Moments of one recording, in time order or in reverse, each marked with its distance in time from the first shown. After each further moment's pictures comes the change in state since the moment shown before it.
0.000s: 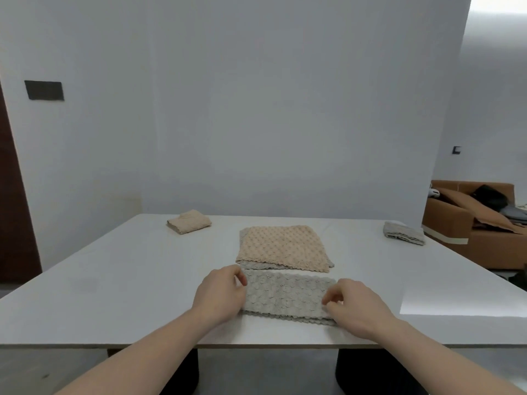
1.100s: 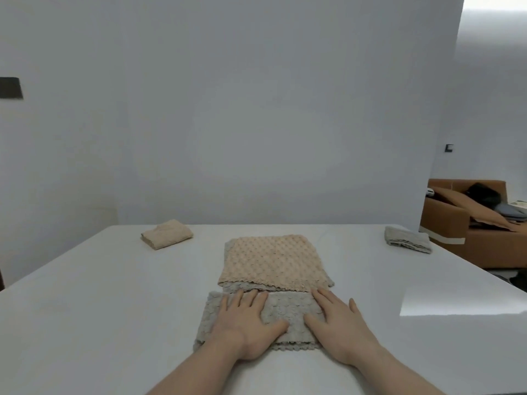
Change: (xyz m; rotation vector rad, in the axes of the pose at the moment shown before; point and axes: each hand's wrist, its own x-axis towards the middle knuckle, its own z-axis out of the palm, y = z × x) left_hand 0.071 0.024 0.091 0.407 -0.430 0.071; right_hand 0.082 0.031 0.060 0.039 -0.040 0.025
